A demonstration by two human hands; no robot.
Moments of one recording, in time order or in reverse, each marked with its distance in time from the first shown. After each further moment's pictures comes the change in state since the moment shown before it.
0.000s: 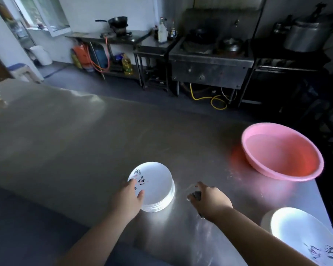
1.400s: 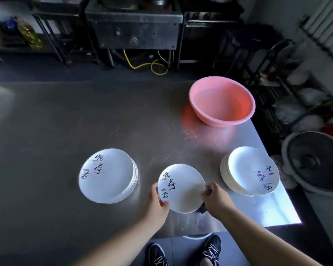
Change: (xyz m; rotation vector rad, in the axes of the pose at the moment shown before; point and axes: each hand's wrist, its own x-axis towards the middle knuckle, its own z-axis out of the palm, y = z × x) left_hand -0.066 0.081 0.144 -0.535 -0.561 0.149; right_hand -0.094 0.096 0.058 0.368 0.087 0.708
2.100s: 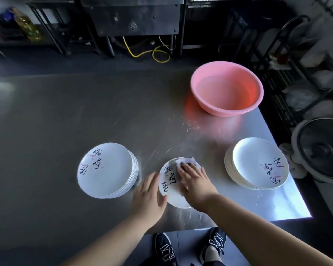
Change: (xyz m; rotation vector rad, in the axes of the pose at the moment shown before) left_hand 0.018 -0.042 -0.007 0.645 0.153 0.384; right_hand 0.031 -0.023 0.042 -0.460 -0.079 -0.649
